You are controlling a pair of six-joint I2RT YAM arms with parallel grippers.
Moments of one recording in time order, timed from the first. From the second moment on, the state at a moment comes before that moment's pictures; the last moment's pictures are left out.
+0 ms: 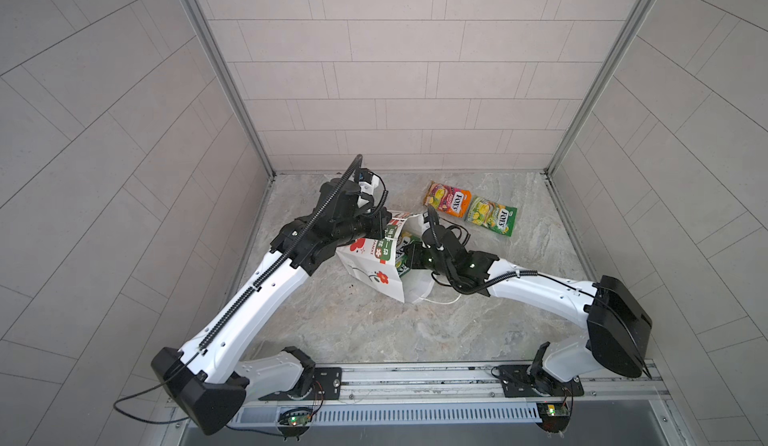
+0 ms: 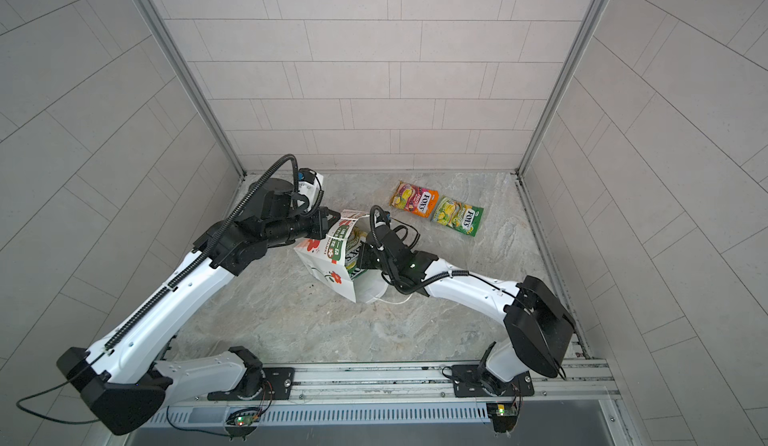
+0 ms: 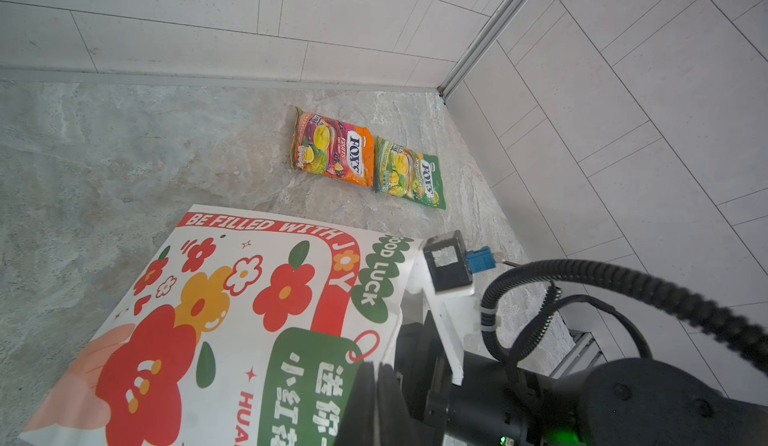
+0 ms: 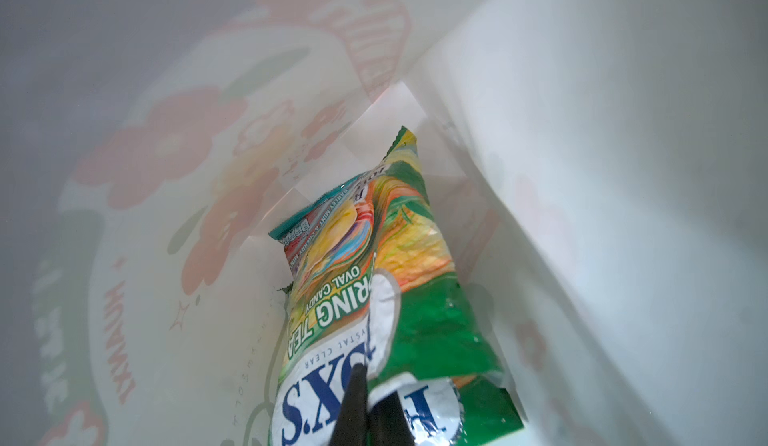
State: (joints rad) left arm -0.57 1.20 1.35 -0.70 0.15 -0.43; right arm 0.84 1.46 0.99 -0.10 0.12 0.78
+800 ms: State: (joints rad) left arm -0.57 1.22 1.35 -0.70 0.08 -0.47; right arm 0.78 1.20 0.97 -0.28 -0.15 0.64
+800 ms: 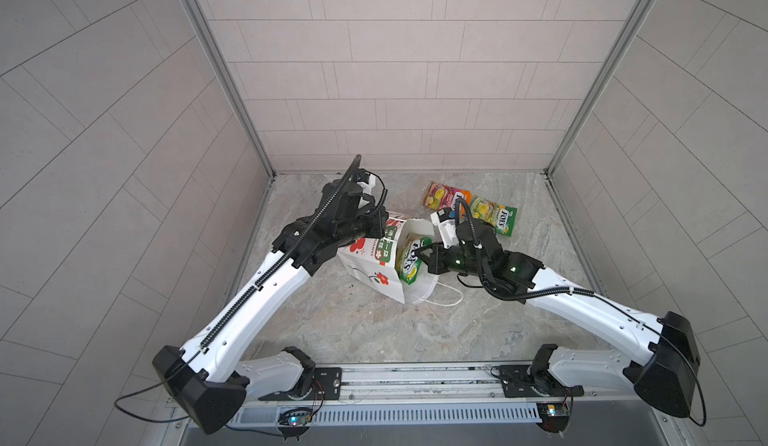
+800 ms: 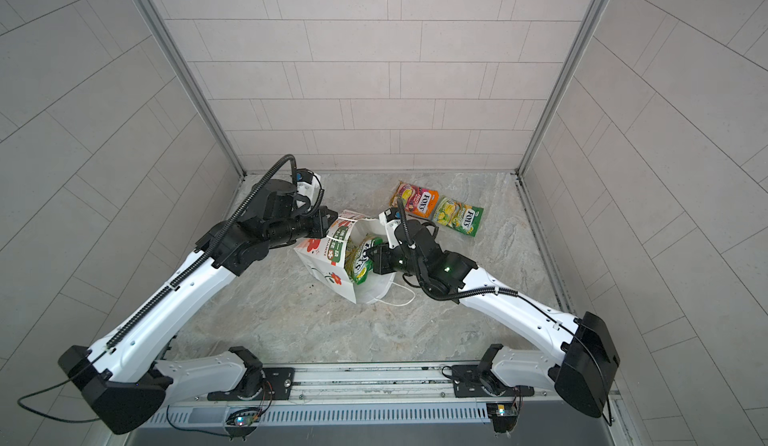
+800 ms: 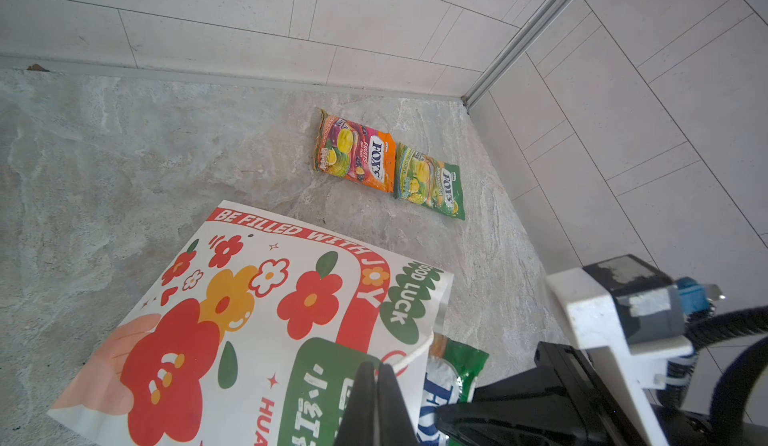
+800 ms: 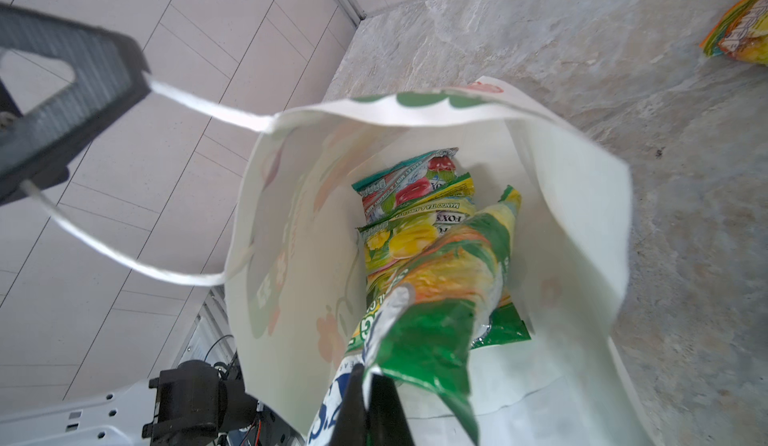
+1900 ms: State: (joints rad) left arm -0.57 1.22 1.35 -0.74 0.06 -0.44; right arm 0.45 0.90 1.21 -0.66 -0.15 0.47
